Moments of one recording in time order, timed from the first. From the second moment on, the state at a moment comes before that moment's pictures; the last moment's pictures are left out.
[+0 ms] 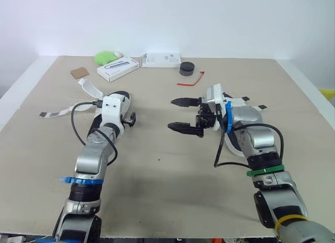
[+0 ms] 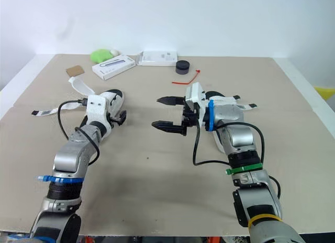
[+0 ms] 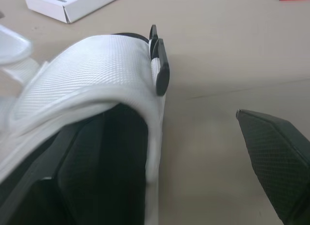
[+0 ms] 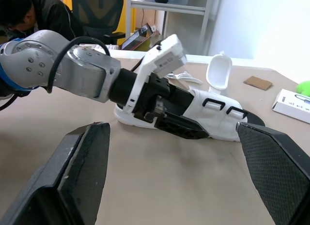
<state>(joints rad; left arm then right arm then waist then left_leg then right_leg) -0.52 0.18 0.06 -0.01 -0.12 0.67 -0.07 -0.75 -0.41 0.08 0.28 0.39 0.13 1.28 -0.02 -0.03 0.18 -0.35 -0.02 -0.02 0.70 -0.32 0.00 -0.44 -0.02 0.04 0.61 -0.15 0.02</state>
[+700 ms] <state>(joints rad) -0.28 0.56 -0.05 -0.18 -0.27 0.32 -0.82 -0.76 -0.52 0.06 0.27 0.41 0.19 1.32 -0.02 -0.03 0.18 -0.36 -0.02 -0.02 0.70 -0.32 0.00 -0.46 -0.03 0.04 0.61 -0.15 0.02</state>
